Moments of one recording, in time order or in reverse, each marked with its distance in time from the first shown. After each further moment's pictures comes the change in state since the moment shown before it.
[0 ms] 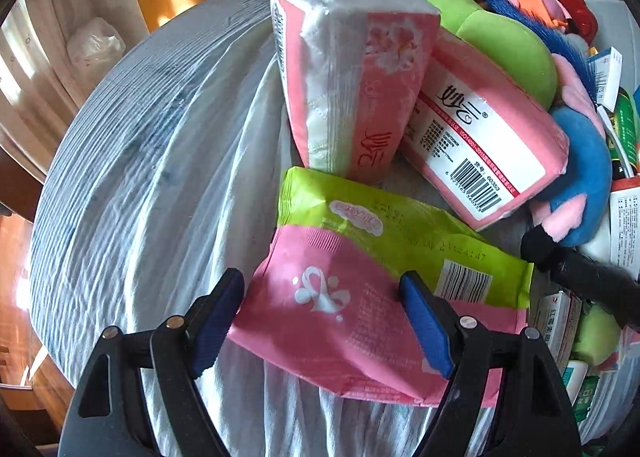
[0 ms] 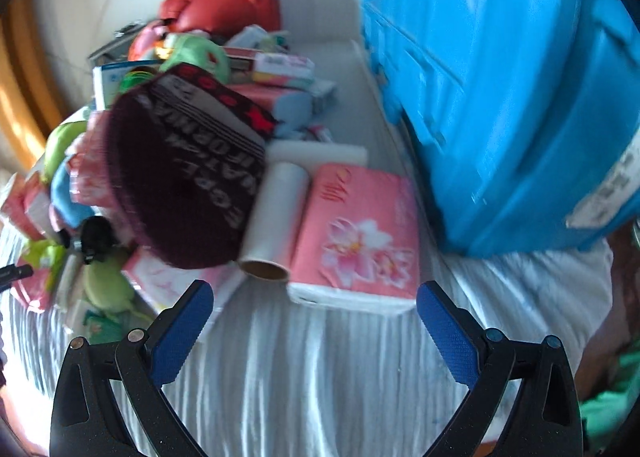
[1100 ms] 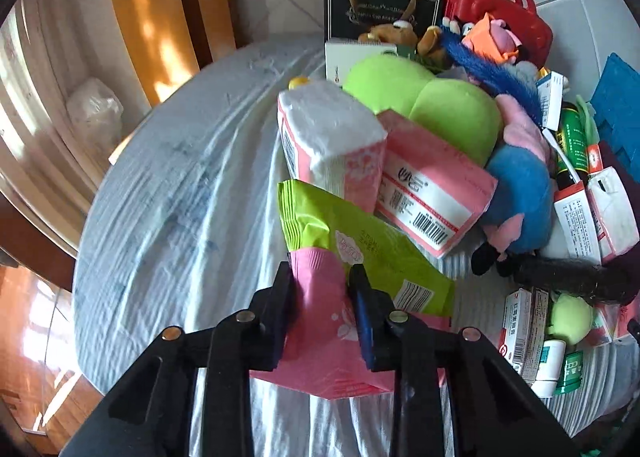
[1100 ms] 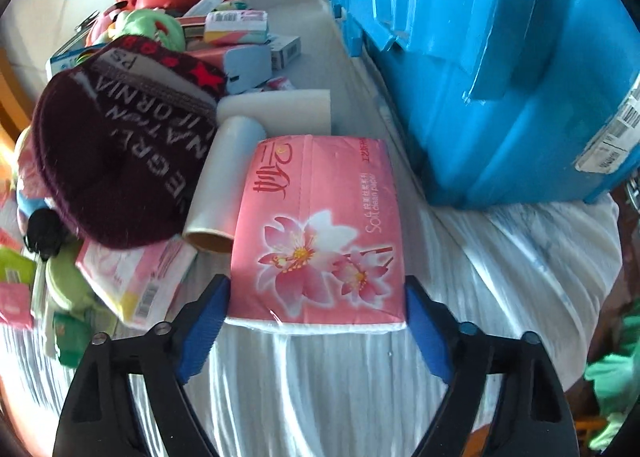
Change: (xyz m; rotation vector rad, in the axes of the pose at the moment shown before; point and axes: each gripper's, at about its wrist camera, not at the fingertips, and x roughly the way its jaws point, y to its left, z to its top) left arm -0.082 -0.002 0.006 0.123 -0.208 0.018; right arm 0.022 -0.020 -0.021 0.059 0.103 -0.026
